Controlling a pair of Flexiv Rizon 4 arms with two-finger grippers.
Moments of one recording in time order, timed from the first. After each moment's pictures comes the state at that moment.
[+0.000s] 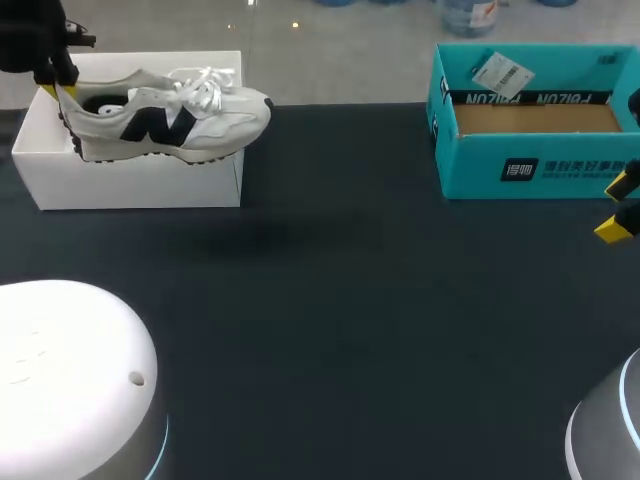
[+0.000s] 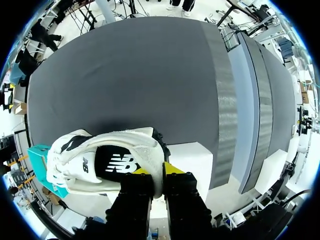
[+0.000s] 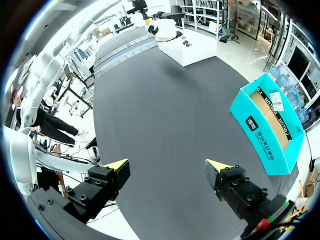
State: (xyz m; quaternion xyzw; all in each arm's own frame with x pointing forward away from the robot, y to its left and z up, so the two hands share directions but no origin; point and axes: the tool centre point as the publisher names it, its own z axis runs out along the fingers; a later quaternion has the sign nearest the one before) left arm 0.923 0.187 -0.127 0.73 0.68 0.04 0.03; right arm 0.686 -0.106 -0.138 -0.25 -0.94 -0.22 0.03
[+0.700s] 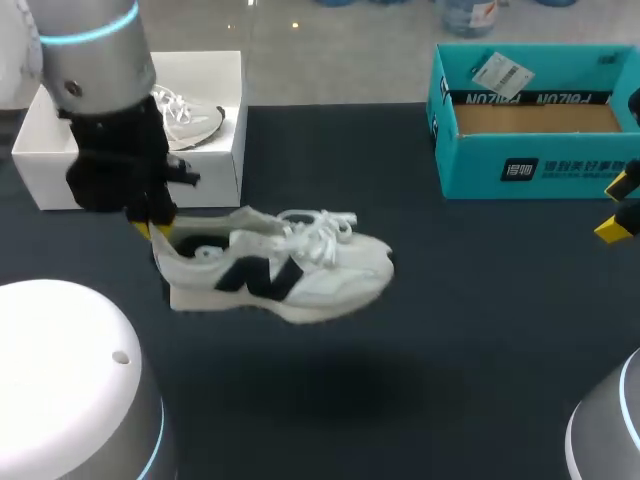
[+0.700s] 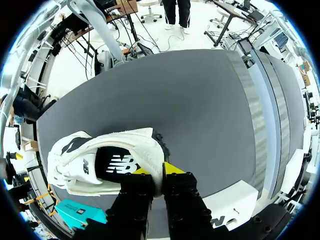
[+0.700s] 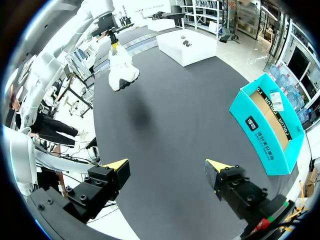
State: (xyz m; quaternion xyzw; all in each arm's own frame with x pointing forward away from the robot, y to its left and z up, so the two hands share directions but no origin) left arm 0.691 0.024 -0.167 0.79 0.61 -0.05 0.00; right arm 0.686 -0.106 -0.138 -0.25 -0.94 -0.22 0.03
